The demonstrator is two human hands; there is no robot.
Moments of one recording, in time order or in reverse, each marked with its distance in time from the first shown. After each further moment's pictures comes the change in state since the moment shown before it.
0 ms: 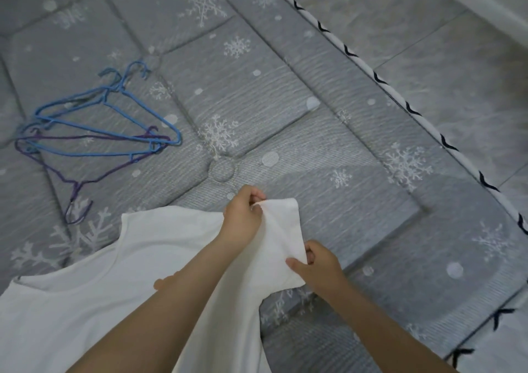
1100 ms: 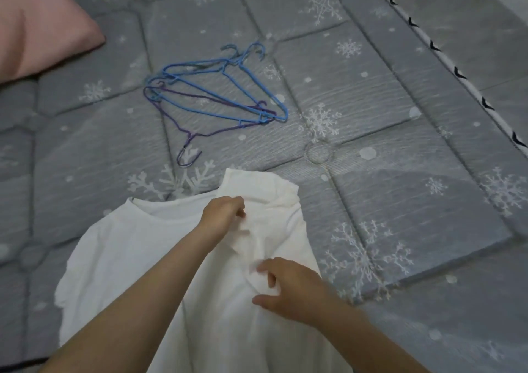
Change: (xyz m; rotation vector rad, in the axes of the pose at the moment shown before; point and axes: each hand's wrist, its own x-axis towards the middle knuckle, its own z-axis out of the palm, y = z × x) left_hand -0.082 -0.113 -0.182 -0.296 0.094 -0.499; right_hand -0.079 -0.048 0.168 -0.717 -0.413 -0.572
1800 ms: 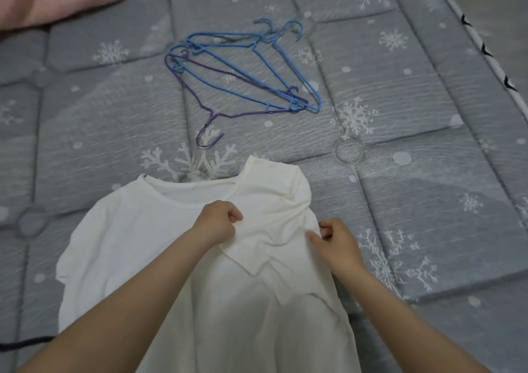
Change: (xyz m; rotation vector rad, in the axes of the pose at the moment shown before) left_hand 0.026 -0.054 -0.033 0.521 -0.047 0.120; right_hand 0.055 0.034 -0.021 0.325 0.345 0.515
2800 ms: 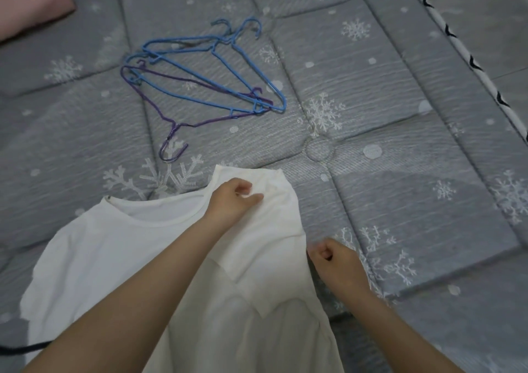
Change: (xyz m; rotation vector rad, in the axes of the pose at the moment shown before) left_hand 0.037 0.081 0.028 -0.294 0.122 0.076; right_hand -0.010 0.040 -0.034 -0.043 0.015 0.032
